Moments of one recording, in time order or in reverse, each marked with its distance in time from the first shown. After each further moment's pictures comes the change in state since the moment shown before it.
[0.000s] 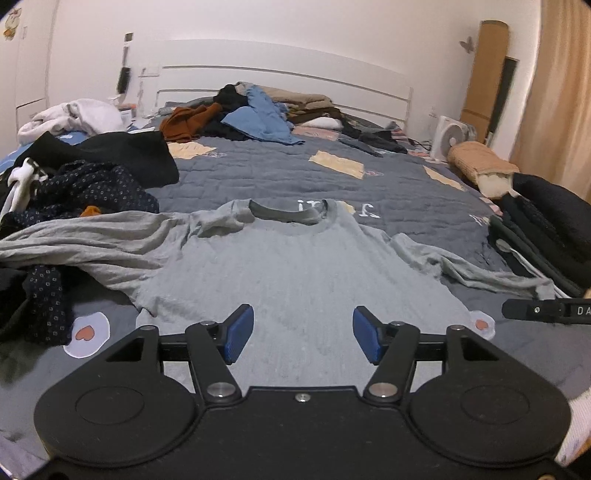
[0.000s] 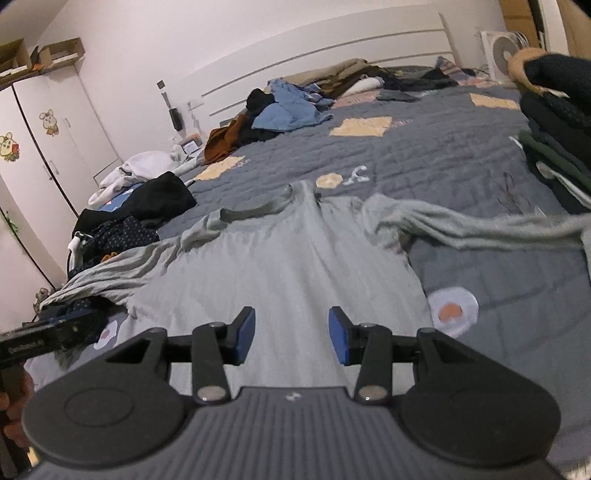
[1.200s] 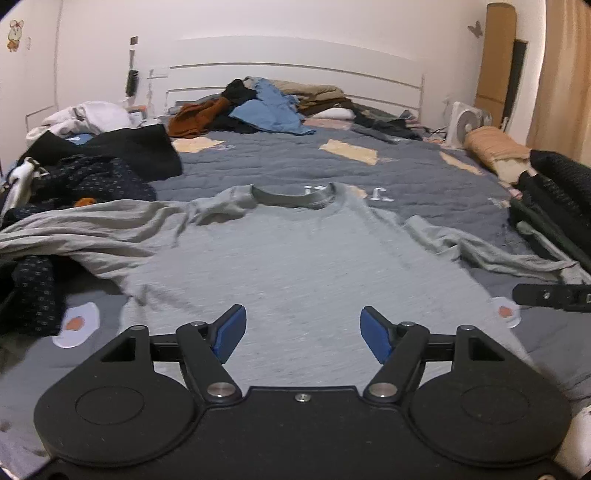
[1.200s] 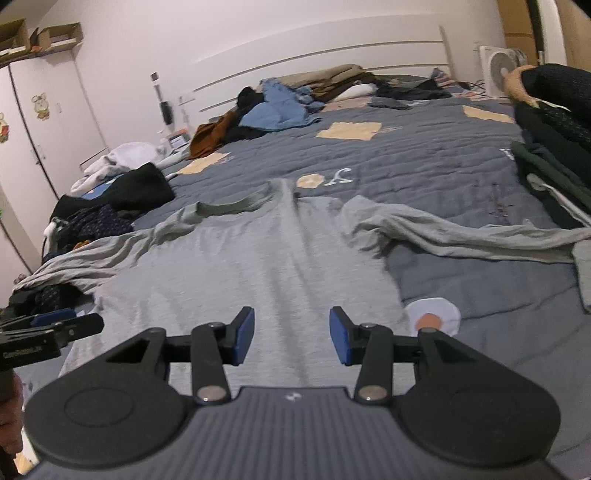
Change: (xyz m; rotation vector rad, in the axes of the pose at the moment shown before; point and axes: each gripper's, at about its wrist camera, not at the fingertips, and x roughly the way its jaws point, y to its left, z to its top) left arm 0.024 -0.035 -0.019 0.056 0.010 0.032; right arm 0.011 -0.022 -0.010 -0.045 -0.013 -0.070
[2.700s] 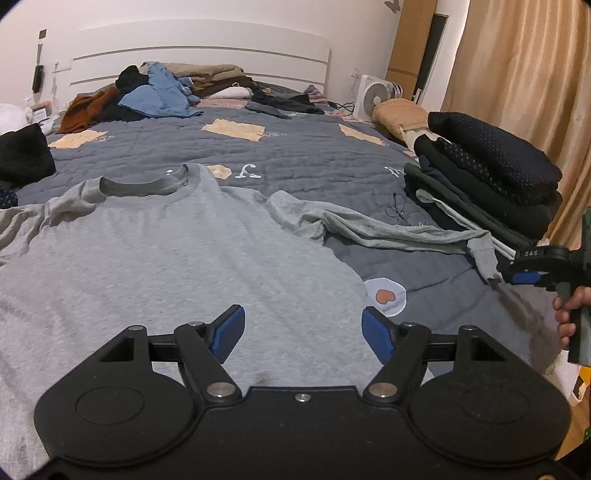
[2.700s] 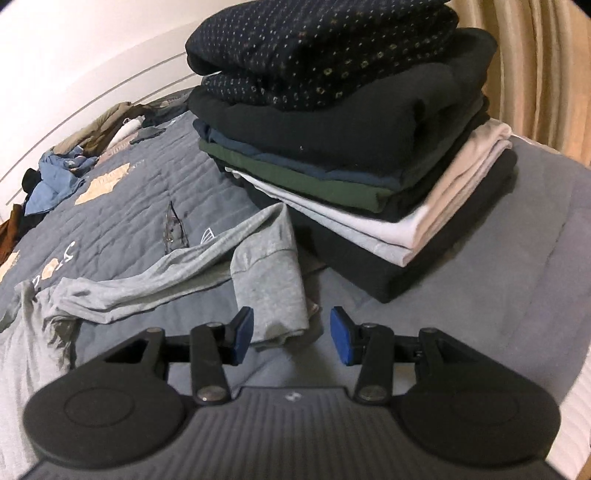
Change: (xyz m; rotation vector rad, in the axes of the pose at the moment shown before) left arm 0.042 -0.111 -0.009 0.084 0.063 -0.244; right arm -0.018 -0.266 -0.003 0.405 -0.049 -0.489
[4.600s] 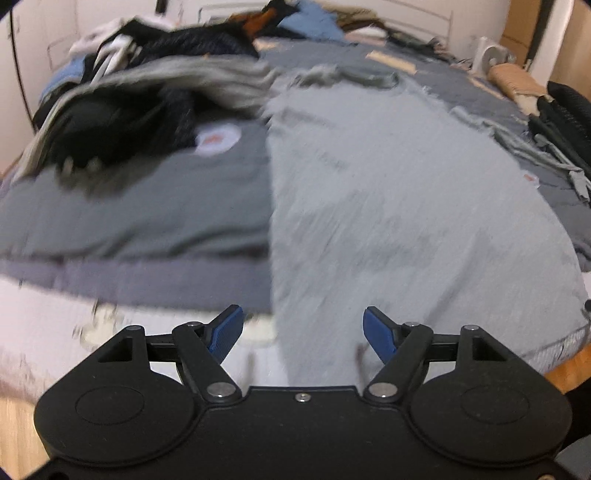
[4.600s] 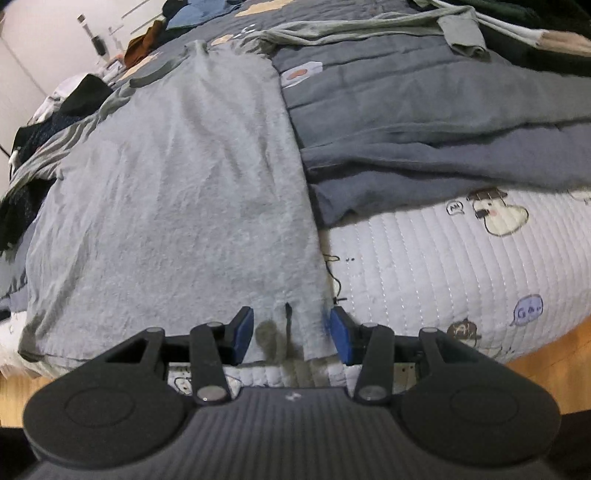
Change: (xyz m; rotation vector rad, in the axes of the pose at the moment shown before) left arm -0.201 0.188 -0.159 -0.181 0.246 0.290; right arm -0.146 0.065 -0.214 -0.303 0.414 0.308
